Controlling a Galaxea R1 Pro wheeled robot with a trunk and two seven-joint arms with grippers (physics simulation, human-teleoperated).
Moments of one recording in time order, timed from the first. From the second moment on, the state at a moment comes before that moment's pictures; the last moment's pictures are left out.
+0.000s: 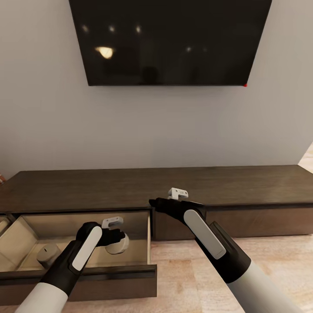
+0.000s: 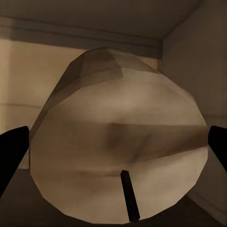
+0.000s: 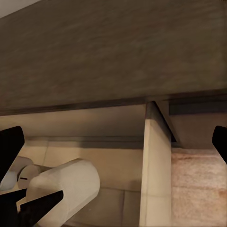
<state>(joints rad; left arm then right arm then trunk) -0.53 0.08 -0.22 -1.16 0.73 0.95 0.46 -0.69 -0.01 0.61 -1.45 -1.12 0.66 -0.69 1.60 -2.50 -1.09</state>
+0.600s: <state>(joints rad) -0.53 0.08 -0.22 -1.16 0.73 0.95 0.46 -0.69 -0.01 0.60 -1.45 -1.12 0.66 -0.69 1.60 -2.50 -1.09</state>
